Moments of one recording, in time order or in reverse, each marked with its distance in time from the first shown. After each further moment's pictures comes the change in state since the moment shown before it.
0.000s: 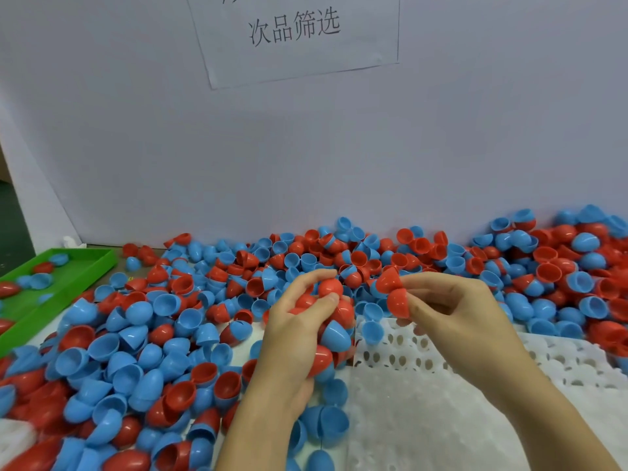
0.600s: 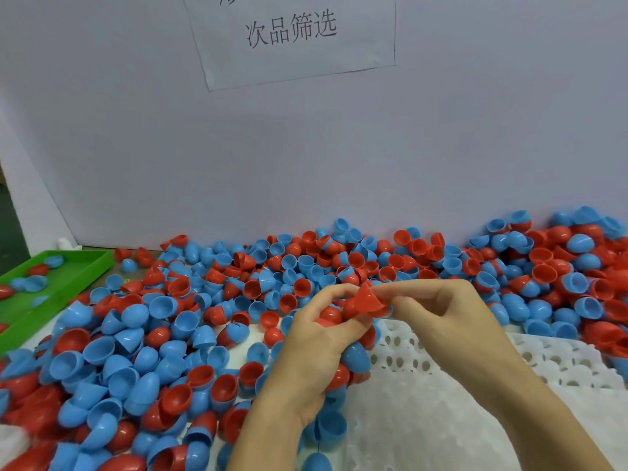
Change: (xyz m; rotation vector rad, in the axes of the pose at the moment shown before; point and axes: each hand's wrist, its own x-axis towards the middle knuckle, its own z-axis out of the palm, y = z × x) left_hand -0.002 -0.007 0.011 0.089 -0.218 -0.079; right_hand -0.005 -0.015 0.004 0.040 -0.078 0.011
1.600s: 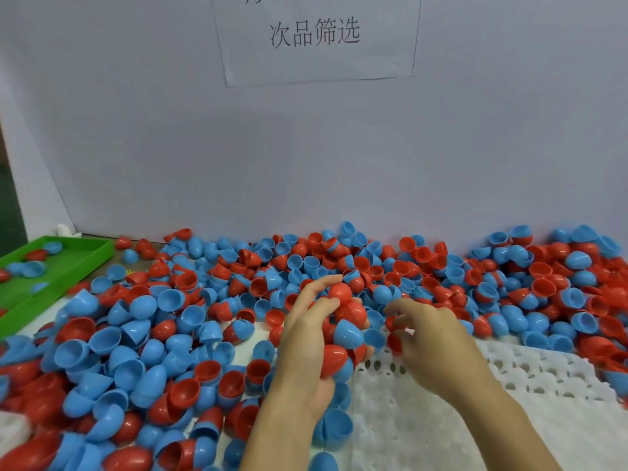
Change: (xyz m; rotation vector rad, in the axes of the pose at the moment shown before) left_hand 0.002 -0.002 -0.006 -0.376 0.180 -0.019; right_hand 0.019 0.051 0.017 -0.849 0.021 0.077
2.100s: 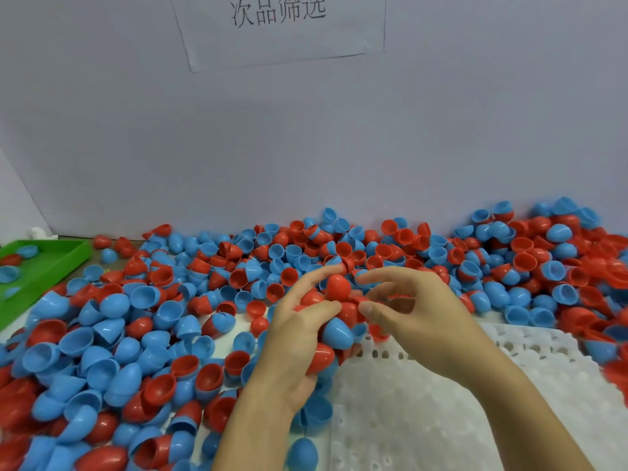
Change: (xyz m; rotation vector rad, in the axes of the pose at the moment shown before) left_hand -0.002 -0.007 0.003 0.208 -0.126 0.045; right_hand -0.013 -0.011 -0.035 0.619 -0.079 -0.086
